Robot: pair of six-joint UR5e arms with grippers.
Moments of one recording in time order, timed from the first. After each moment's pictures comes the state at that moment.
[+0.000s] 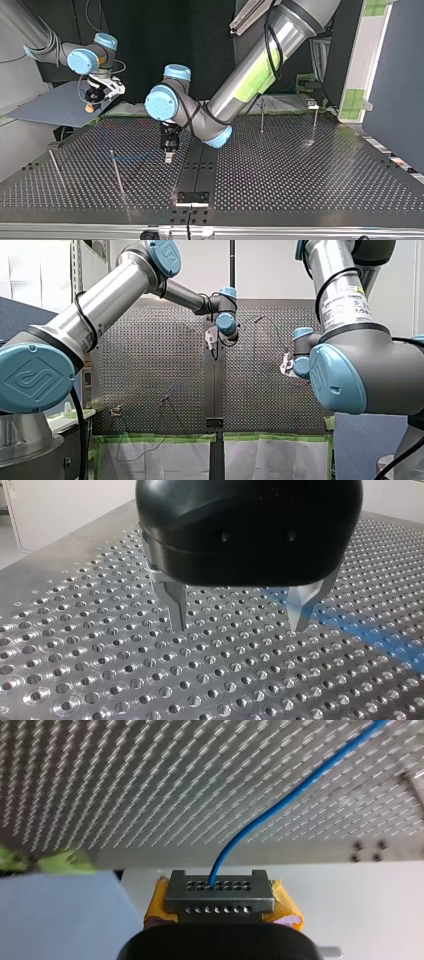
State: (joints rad) left arm -0.67 -2.30 -0.93 -3.12 -2.00 -1.86; right arm 1.76 -1.02 1.80 -0.63 1.83 1.72
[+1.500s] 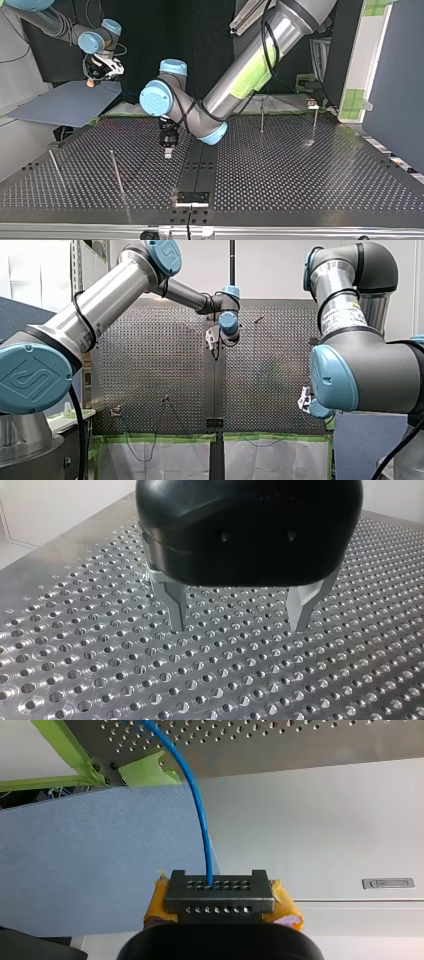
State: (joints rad) left arm -0.69 -2.30 -0.93 -3.15 -2.05 -1.86; right arm 1.64 -0.80 1.96 -0.98 1.83 1.74
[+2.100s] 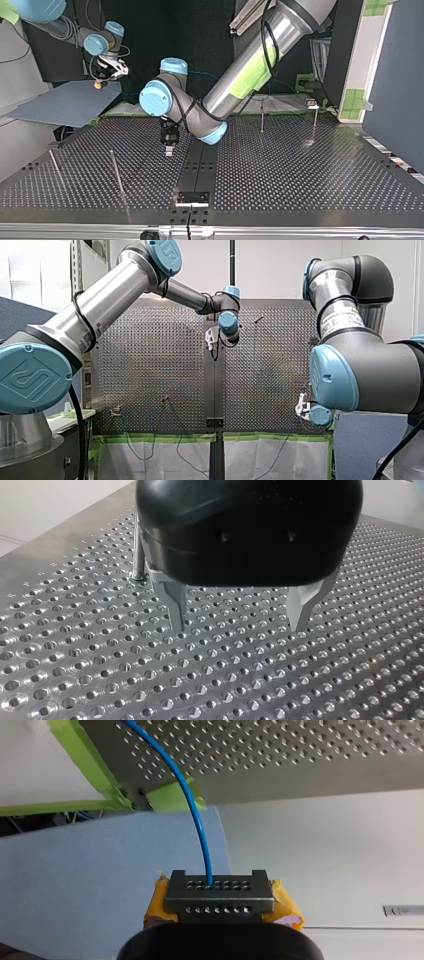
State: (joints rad) left arm -0.69 -2.30 -0.93 -3.19 -2.05 -1.86; right arm 1.64 -0.71 1.91 -1.01 1.77 1.74
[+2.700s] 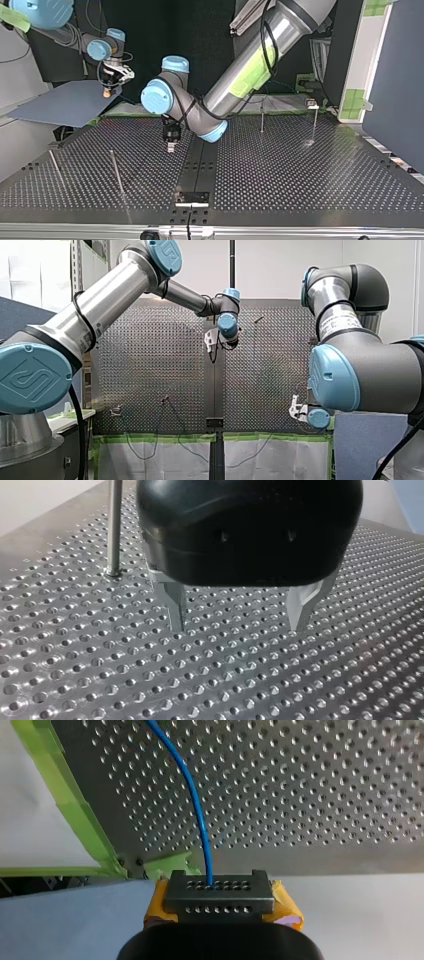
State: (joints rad) left arm -0.69 -2.30 -0.96 -3.20 -2.05 -1.84; right arm 1.66 -0.66 1.84 -1.04 1.62 1.68
